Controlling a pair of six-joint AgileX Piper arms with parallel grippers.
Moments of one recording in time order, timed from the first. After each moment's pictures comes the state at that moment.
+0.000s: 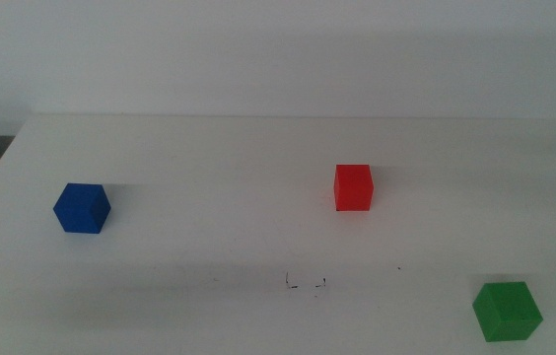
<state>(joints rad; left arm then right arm) 0.00 0.00 0.00 0.03 0.13 0.08 0.05 0.75 -0.90 0.05 0.93 0.11</state>
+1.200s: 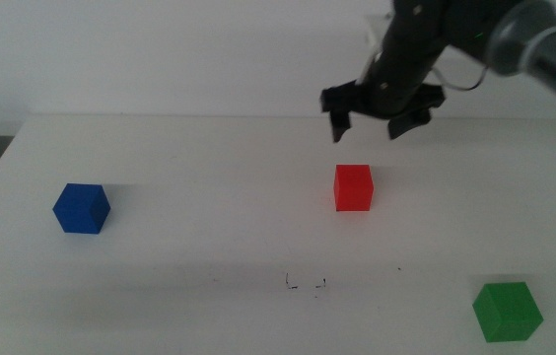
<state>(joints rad) 0.00 0.00 0.00 0.03 0.13 0.08 0.45 2.13 -2.03 -0.05 1.17 0.33</state>
